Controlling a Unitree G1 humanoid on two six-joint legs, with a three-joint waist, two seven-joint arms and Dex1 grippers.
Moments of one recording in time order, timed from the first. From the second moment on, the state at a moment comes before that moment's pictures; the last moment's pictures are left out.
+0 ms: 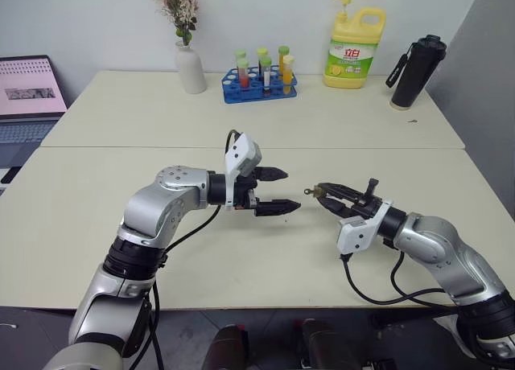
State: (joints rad) left arm -0.67 0.52 -0.18 -0.08 -0.49 0.71 -1.04; right arm -0.26 -0.72 0.21 -0.19 -0.50 -0.43 0.42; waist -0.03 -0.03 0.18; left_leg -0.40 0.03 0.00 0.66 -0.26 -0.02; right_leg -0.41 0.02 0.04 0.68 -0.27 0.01
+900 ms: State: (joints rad) left arm -0.73 0.42 -0.19 0.05 -0.47 0.71 -1.06; right arm -0.29 -0.68 0.21 -0.19 -0.45 -0.43 0.45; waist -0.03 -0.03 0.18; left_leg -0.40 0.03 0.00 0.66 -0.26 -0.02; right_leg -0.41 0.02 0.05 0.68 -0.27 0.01
